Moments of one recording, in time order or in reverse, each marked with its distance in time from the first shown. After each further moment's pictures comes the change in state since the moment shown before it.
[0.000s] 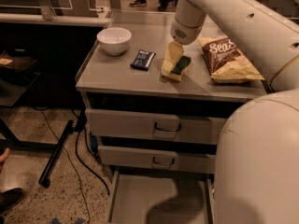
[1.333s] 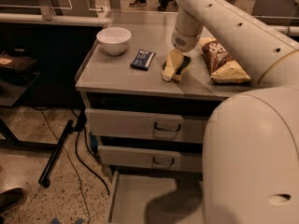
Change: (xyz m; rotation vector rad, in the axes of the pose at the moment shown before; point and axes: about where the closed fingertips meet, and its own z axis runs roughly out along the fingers) arm 0.010 -0.009 0.043 -0.036 0.044 0.014
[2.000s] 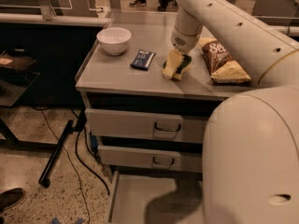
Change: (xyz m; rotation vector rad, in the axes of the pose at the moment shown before) arm 0.000 0.000 0.000 0.000 0.000 0.000
